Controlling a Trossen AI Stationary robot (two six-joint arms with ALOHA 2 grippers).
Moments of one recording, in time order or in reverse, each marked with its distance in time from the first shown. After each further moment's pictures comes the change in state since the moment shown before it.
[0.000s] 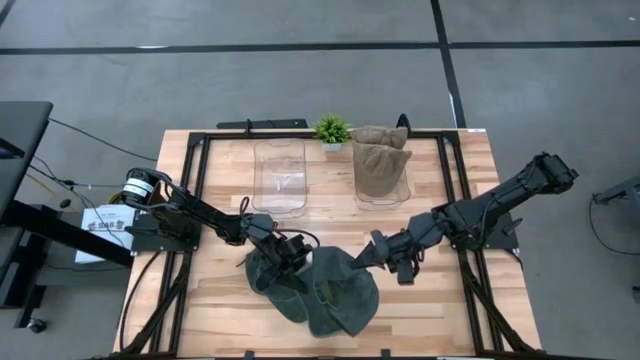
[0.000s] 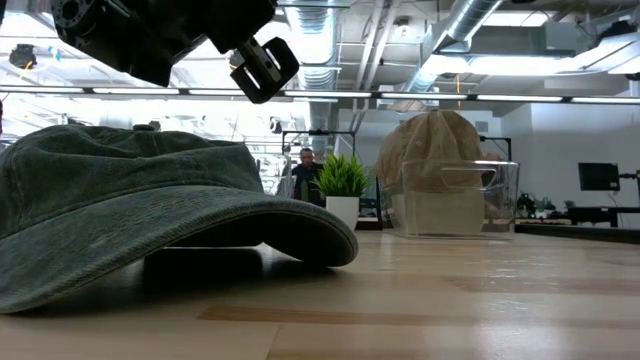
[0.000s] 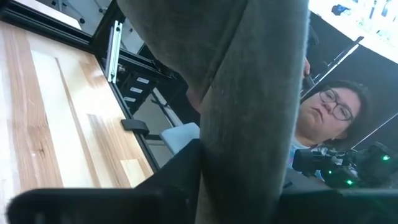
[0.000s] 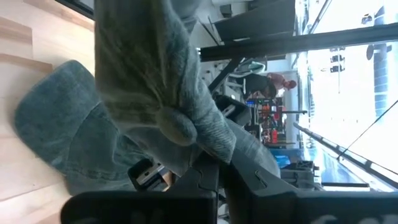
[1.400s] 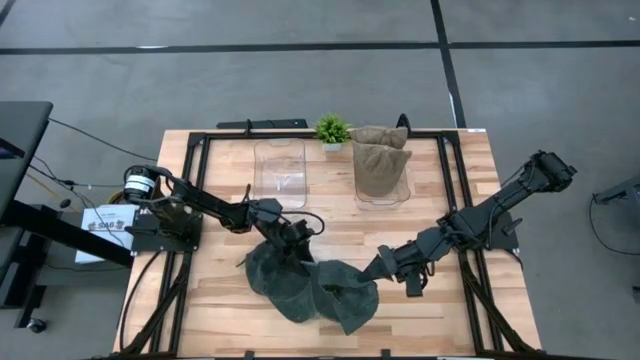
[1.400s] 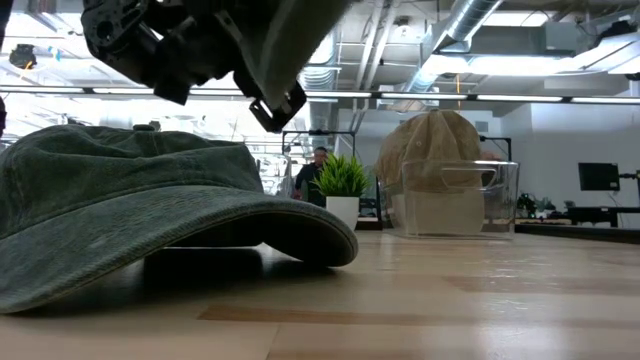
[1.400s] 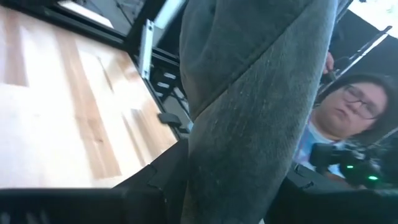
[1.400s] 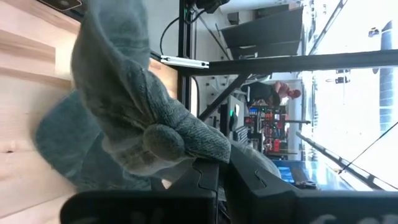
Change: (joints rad) left arm 0.144 0.000 0.000 -0.096 0.105 0.094; right arm 0.108 -0.002 0.000 -0.028 0.079 -0.004
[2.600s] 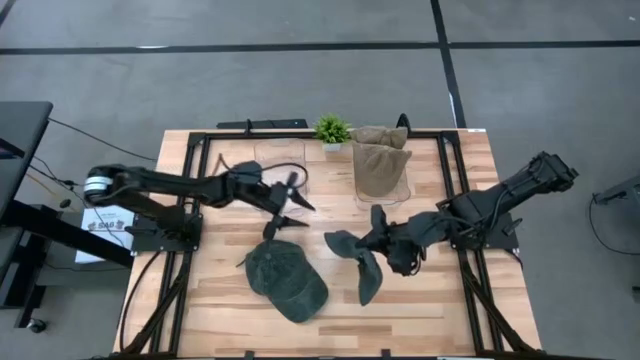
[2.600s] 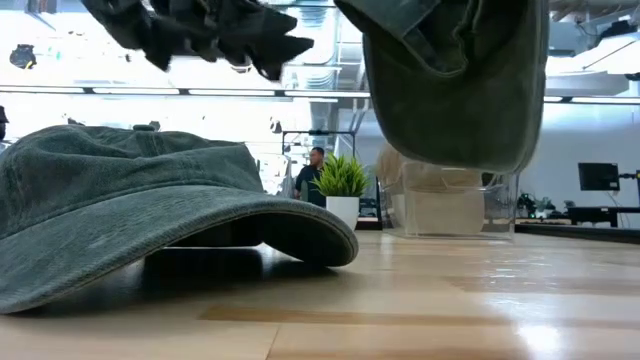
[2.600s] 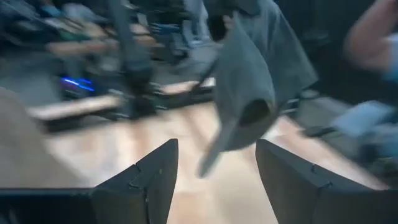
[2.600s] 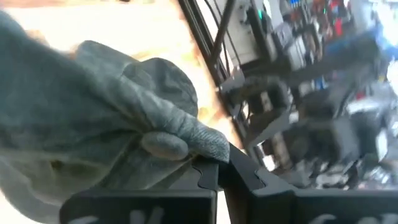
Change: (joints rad) left arm 0.226 -0.351 -0.001 -0.389 -0.220 0.694; right arm -0.101 -0.001 0.223 -0.437 0.166 0.498
